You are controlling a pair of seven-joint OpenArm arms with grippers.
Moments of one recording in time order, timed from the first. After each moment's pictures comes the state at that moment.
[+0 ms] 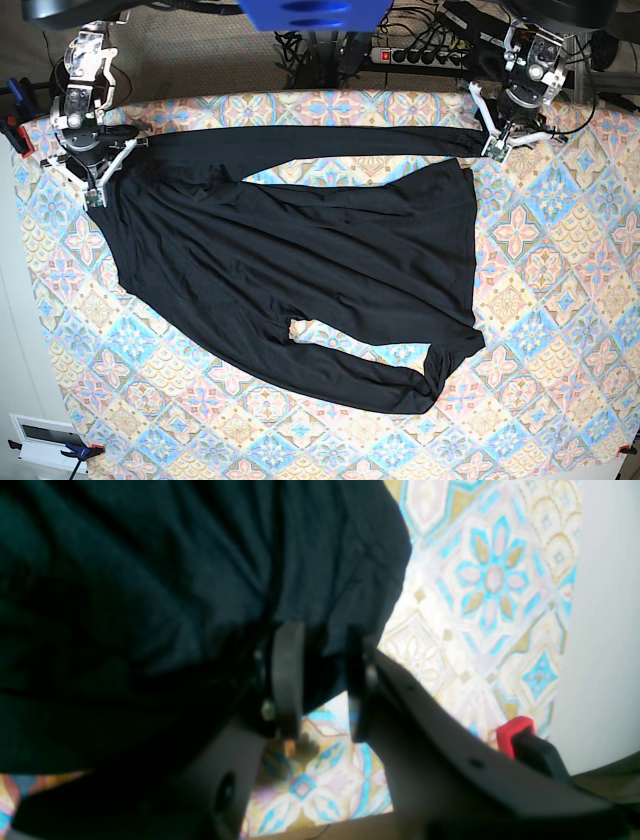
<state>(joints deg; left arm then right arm) 34.6 -33.7 2.5 113.5 -7.1 -1.4 45.7 -19.4 19.1 20.6 97.4 -0.1 18.1 -42.6</state>
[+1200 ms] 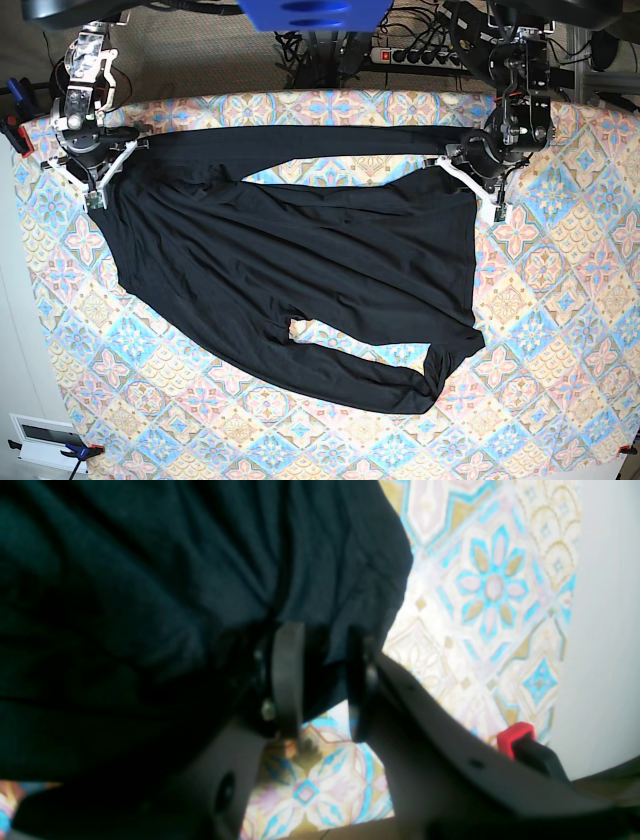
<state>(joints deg) 15.6 -15.6 -6.7 104.6 -30.9 -1.0 56.3 -19.0 19.0 20.6 97.4 -0.1 18.1 -42.5</state>
